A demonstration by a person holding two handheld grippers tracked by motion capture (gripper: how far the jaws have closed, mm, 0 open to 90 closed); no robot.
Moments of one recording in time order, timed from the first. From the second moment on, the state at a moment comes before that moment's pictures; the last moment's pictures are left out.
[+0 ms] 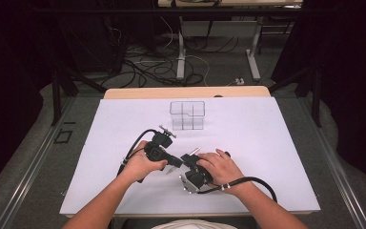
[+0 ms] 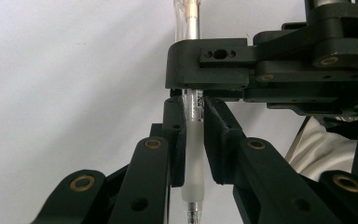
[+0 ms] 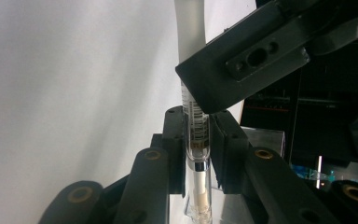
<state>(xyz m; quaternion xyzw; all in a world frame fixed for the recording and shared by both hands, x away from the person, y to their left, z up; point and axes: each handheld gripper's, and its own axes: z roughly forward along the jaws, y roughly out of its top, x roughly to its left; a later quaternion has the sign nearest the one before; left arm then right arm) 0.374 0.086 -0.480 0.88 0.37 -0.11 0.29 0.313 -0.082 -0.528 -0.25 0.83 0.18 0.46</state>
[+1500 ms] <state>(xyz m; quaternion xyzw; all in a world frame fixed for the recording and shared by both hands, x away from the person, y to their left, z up) 0.401 0.134 -0.481 0.83 0.43 0.05 0.36 0.316 -0.077 -0.530 -0.23 0.83 0.20 0.47</state>
